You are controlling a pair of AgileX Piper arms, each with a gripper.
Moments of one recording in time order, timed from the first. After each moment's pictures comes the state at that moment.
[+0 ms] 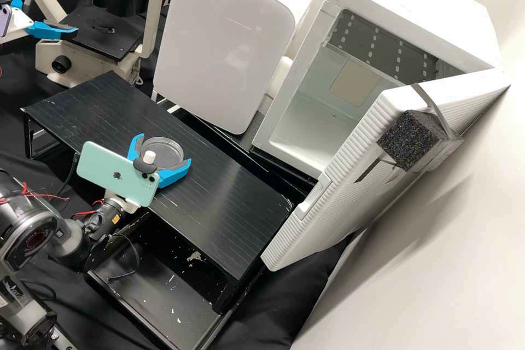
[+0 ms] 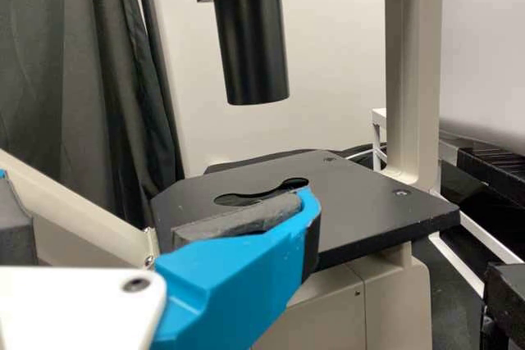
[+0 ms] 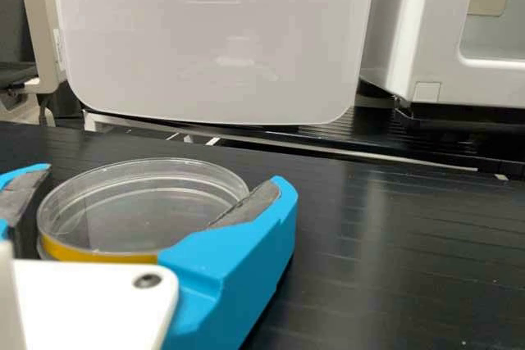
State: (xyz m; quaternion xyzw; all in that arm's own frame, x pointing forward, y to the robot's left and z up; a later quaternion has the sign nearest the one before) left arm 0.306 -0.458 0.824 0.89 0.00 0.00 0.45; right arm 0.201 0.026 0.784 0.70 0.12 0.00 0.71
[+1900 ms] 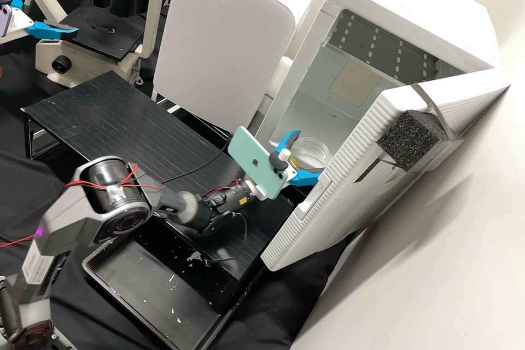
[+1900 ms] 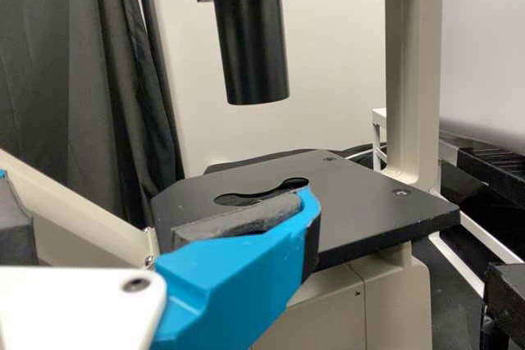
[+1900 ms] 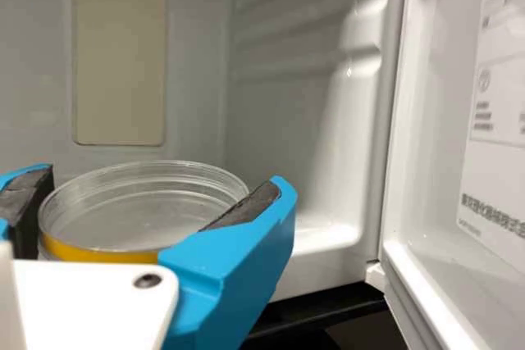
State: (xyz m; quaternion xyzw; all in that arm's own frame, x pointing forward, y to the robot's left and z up) left arm 0.306 -0.458 0.824 0.89 0.00 0.00 0.45; right arm 0.397 -0.052 0.945 0.68 -0.15 0.12 0.71
